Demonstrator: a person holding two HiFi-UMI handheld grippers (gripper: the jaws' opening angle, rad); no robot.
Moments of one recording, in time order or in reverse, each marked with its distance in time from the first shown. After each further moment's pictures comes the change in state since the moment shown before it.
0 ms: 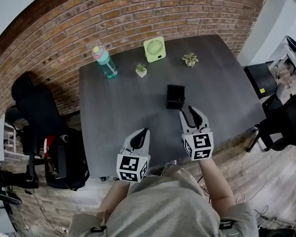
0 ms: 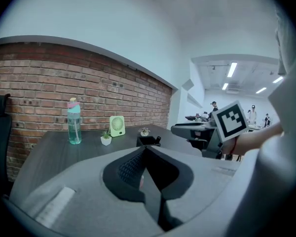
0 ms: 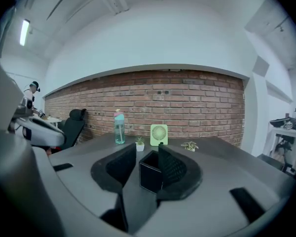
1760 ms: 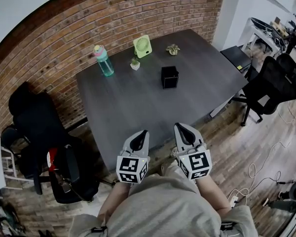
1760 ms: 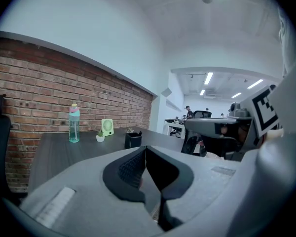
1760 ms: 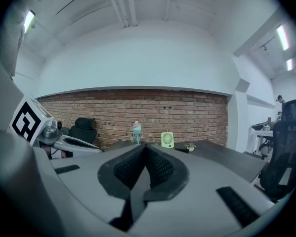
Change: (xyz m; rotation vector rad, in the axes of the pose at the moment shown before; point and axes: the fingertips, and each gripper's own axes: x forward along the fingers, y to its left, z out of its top) left arm -0.183 0.001 -0.036 0.056 -0.056 -0.226; right arm -0.187 0.217 0.025 0.021 -0.091 -0.144
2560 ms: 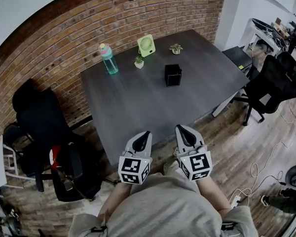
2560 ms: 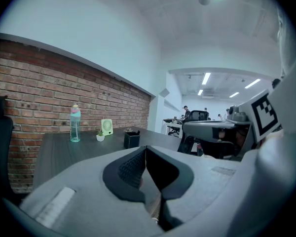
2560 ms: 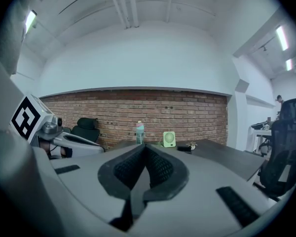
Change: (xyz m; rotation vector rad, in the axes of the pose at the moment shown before) left arm -0.032 -0.008 -0.008 0.015 -0.005 -0.018; right arm -0.022 0.028 -0.010 0.001 -0.007 -0.002
